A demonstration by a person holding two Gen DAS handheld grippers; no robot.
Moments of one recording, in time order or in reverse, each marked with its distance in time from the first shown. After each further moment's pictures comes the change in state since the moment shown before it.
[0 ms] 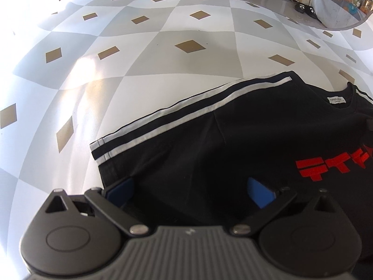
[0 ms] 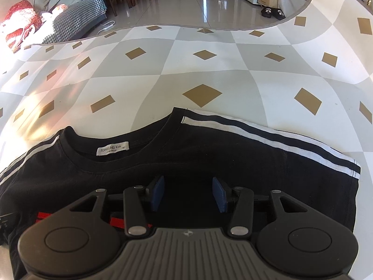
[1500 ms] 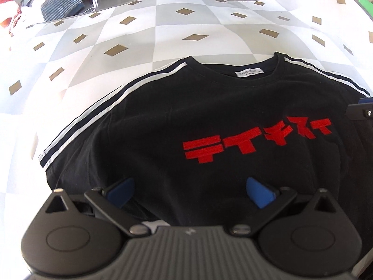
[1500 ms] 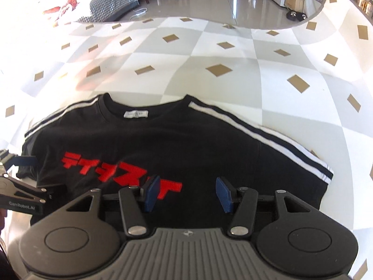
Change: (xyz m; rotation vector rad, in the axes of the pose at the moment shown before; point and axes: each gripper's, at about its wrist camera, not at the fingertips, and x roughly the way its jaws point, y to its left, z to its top) left arm -0.047 -0.066 -0.044 0.242 0.023 -0.130; right arm -0.086 -0.013 -0.050 -0.121 0.033 0.100
